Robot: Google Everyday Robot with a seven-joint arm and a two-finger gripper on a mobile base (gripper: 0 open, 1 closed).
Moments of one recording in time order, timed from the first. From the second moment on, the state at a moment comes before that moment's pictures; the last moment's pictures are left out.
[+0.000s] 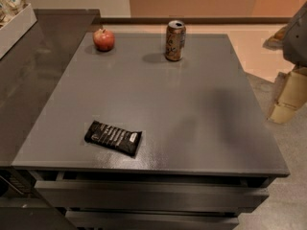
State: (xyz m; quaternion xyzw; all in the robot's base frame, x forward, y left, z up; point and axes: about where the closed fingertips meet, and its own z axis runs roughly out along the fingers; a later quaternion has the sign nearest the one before) arm 0.438 -0.217 0.976 -0.60 0.78 -0.03 0.16
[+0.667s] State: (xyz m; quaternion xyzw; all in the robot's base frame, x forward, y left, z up) arm 0.464 -0.210 0.973 -0.59 0.79 -0.03 0.18
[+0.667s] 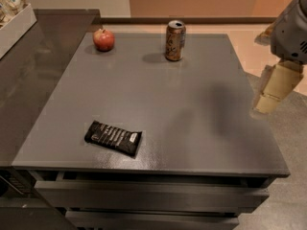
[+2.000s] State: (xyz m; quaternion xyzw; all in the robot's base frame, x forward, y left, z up) arm 0.652 -0.180 0.948 -0.47 0.82 0.03 0.33
